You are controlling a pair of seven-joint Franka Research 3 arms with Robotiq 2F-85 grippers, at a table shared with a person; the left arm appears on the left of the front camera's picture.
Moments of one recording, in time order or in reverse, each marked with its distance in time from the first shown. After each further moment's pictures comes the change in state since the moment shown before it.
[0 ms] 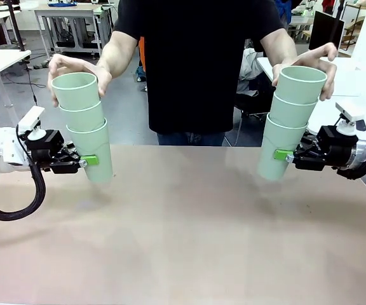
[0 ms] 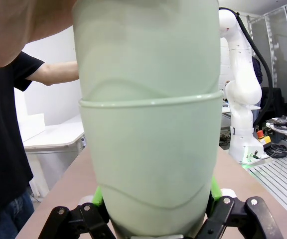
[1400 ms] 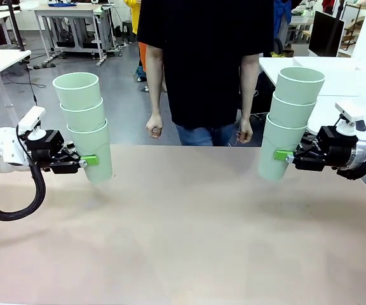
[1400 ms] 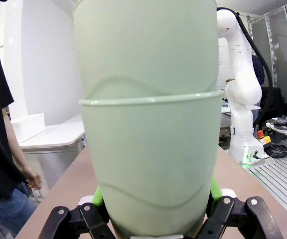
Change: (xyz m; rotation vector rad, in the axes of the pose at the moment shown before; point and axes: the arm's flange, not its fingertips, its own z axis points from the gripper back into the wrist) left arm 0.000 0.000 0.000 0.000 0.000 0.000; right arm -0.001 0.000 0.000 0.001 0.001 -0.002
